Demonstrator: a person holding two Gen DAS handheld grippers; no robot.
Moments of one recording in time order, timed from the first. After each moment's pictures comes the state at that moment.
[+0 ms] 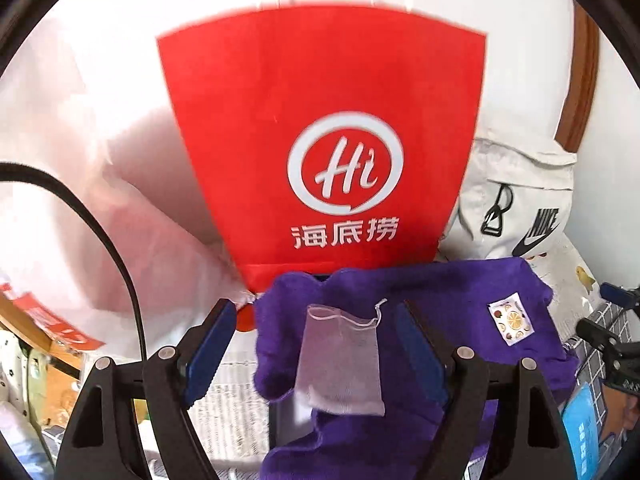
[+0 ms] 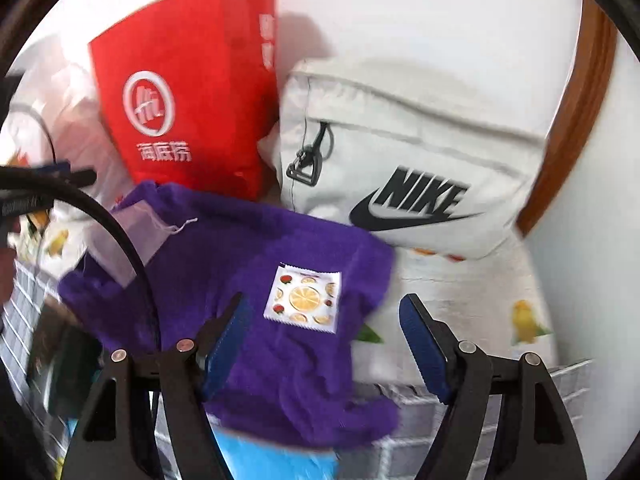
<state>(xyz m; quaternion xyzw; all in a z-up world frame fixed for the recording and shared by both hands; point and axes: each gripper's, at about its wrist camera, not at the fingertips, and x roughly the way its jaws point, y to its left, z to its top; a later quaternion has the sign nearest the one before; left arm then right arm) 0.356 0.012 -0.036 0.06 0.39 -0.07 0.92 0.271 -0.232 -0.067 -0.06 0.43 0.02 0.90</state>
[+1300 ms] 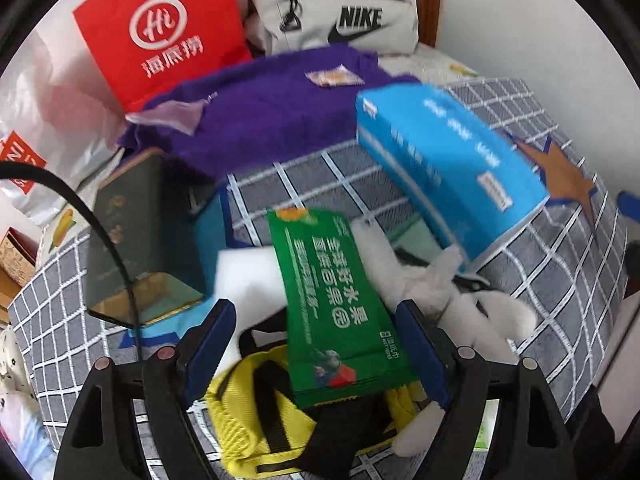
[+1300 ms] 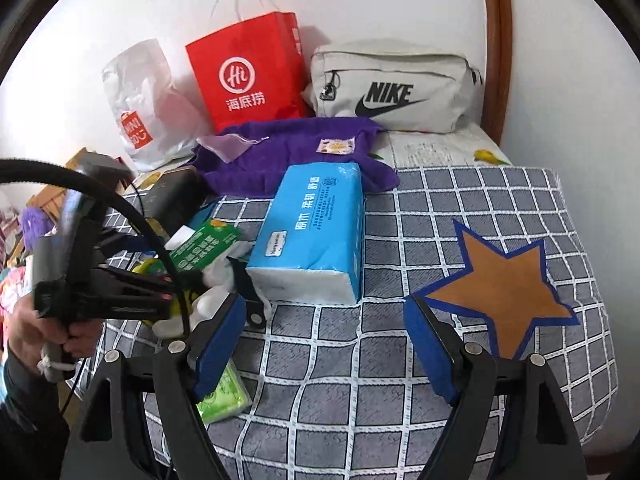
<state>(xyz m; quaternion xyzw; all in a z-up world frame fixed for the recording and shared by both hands) 0.103 -0.079 -0.135 0.16 0.50 -0.16 0.84 -0.010 -0.261 -0.073 0.05 0.42 0.06 0.90</state>
